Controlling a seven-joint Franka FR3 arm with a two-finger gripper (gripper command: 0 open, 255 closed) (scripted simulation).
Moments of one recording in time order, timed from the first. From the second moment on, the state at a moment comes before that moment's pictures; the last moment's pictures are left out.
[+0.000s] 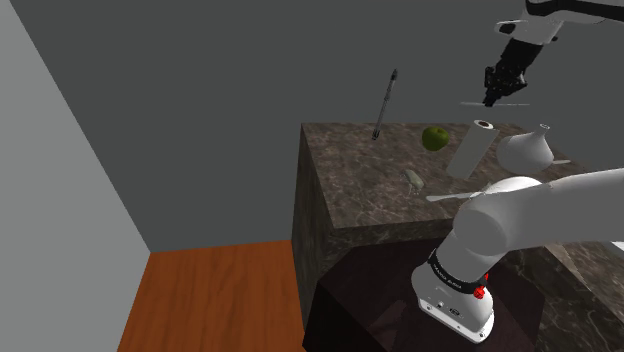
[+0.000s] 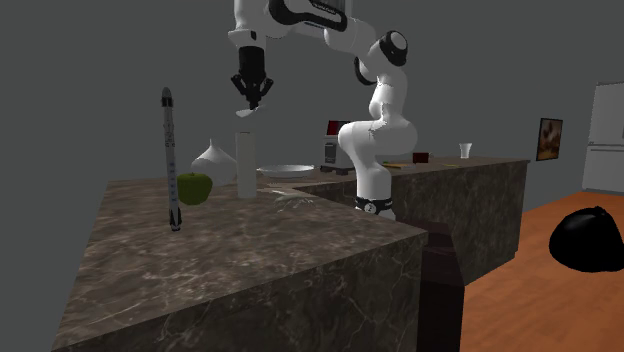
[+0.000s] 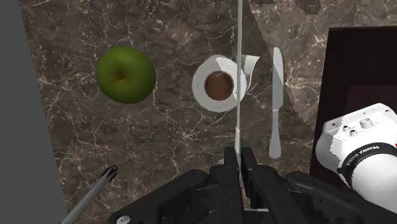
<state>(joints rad) -0.19 -0.71 -0.66 -2.14 -0.36 1.54 -1.70</state>
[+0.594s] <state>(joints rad) -0.26 -0.77 -0.80 -2.09 -0.47 1.49 -1.90</state>
